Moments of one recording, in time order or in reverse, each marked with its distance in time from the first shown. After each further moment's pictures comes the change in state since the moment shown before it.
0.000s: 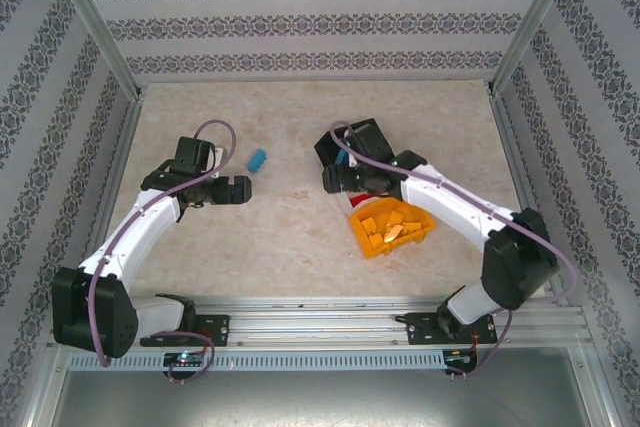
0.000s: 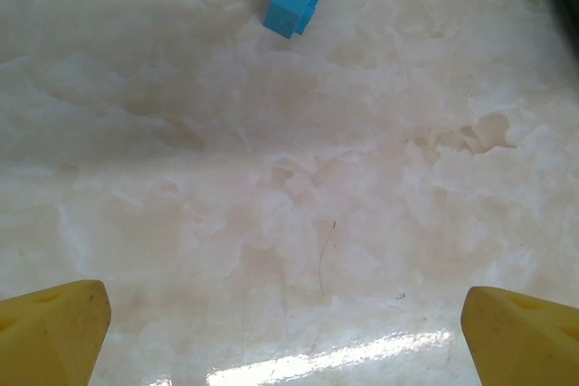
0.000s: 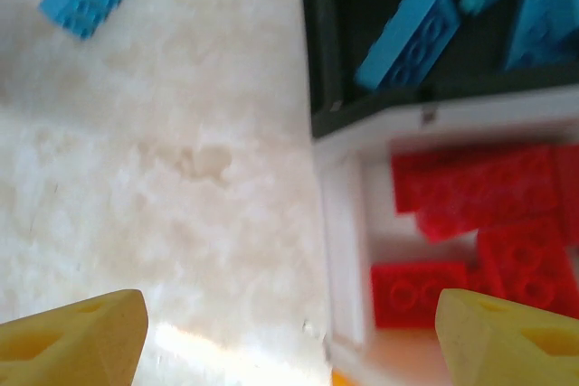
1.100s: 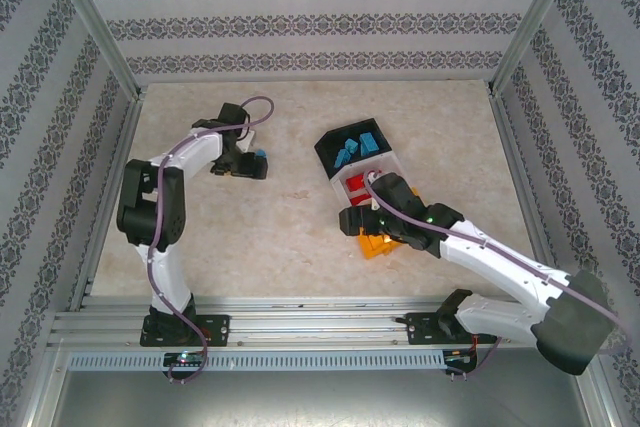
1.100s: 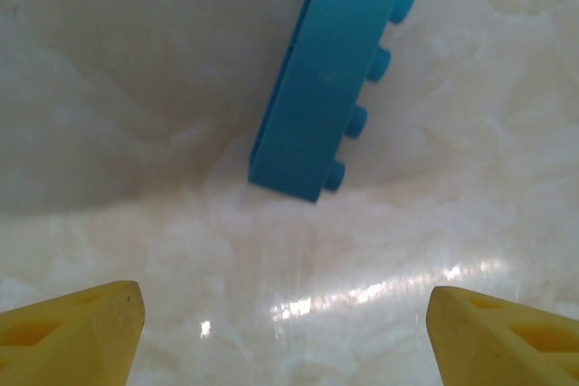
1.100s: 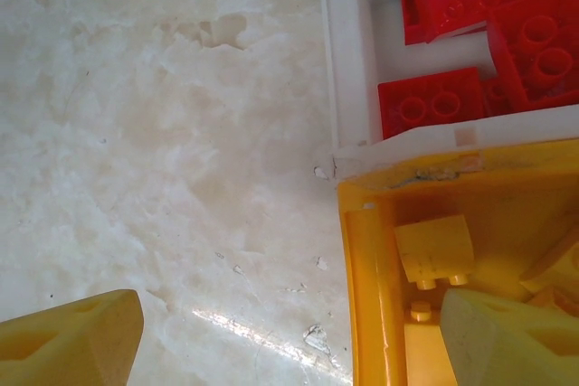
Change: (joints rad) left arm -0.023 0.707 0.504 -0.090 -0.037 0.114; right arm 0.079 -0.405 -0.381 0.052 -0.010 0.111
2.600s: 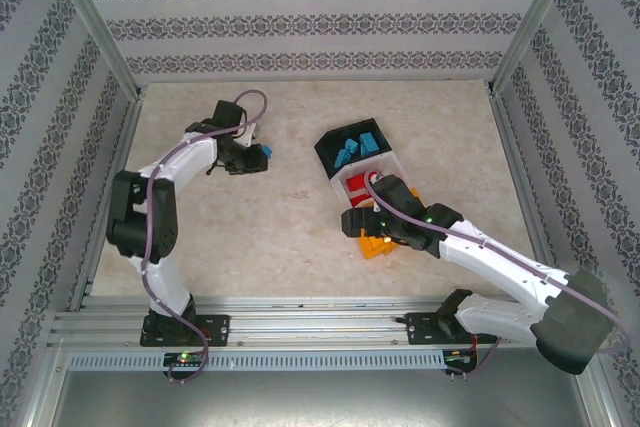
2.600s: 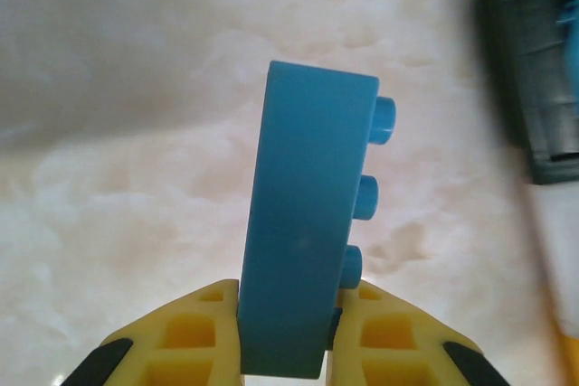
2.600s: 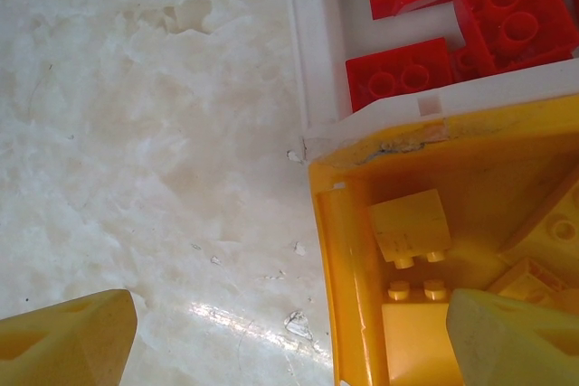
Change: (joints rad) left arm -0.009 -0.161 -0.108 0.120 0.280 -0.201; right arm 0.000 0.018 -0.003 -0.027 0.027 0.035
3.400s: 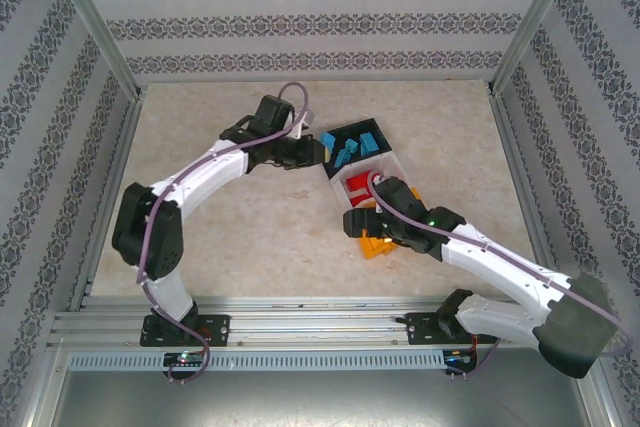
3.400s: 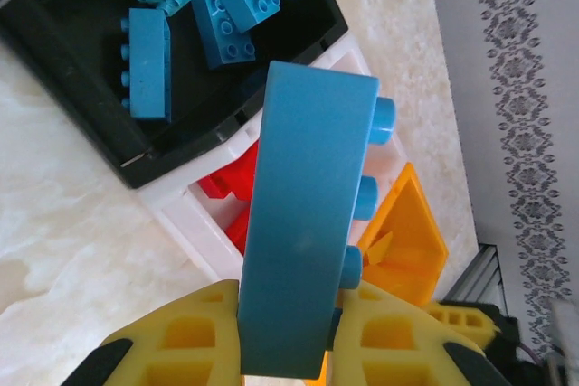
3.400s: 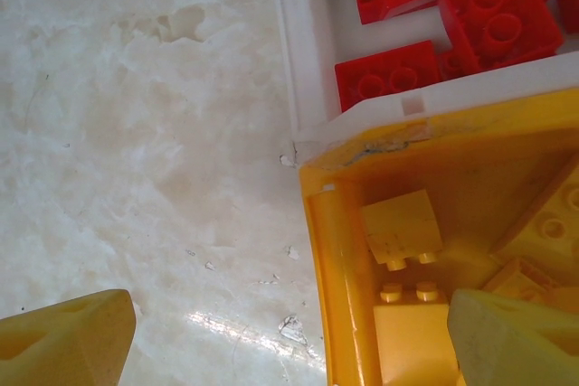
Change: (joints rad) left arm -0.293 0.000 0.111 0.205 0.158 -0.292; right arm -0.008 -0.039 -0.033 0.014 0.013 0.011
